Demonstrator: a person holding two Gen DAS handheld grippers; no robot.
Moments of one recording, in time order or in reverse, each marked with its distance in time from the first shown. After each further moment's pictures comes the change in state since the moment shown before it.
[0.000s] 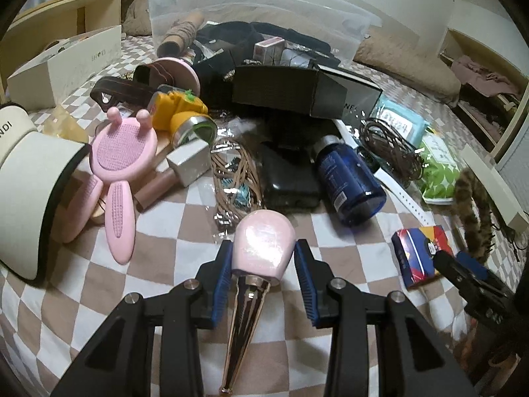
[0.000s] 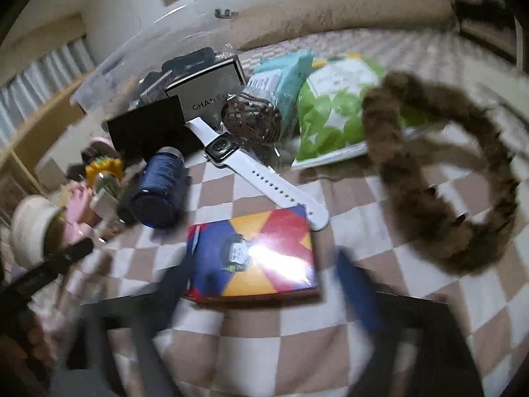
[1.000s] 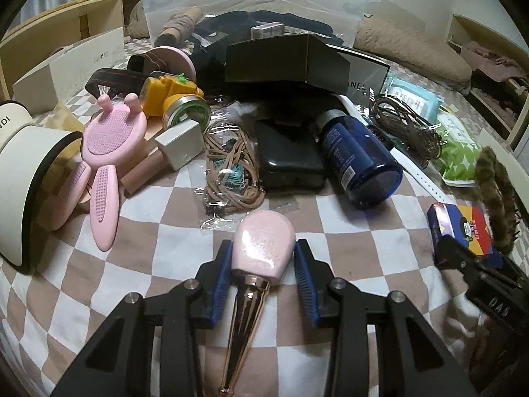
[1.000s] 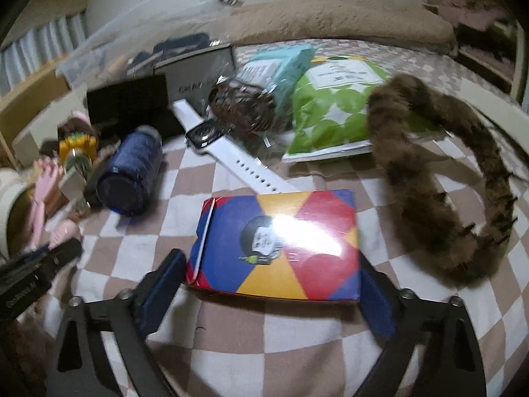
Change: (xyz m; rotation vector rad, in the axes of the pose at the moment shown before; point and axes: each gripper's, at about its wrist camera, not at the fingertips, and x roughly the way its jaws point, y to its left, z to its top) left arm 0.024 -0.016 -0.017 0.027 -0.006 0.088; right arm 0.025 0.004 -0.001 -0.046 0.000 -0.088
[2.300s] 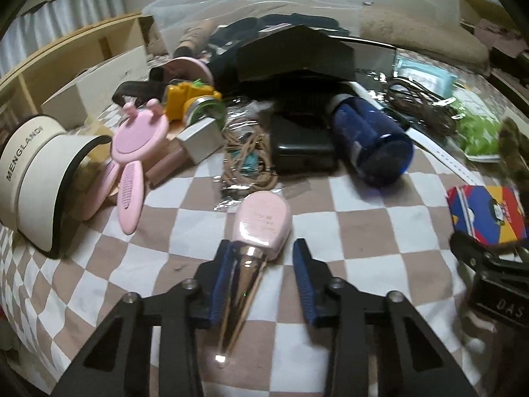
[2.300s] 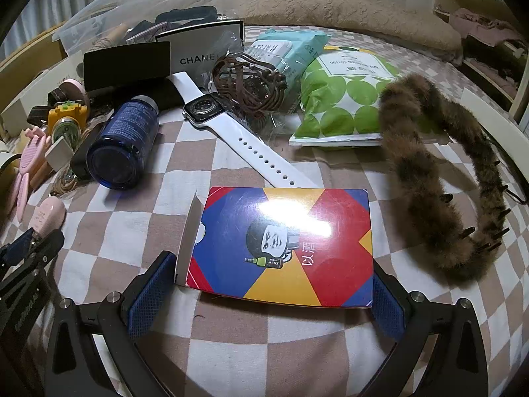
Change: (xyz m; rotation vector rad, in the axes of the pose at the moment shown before) left arm 0.000 -0.010 -0.019 0.069 -0.050 0.192; right arm 0.007 0.011 -0.007 -0.111 0.096 -0.108
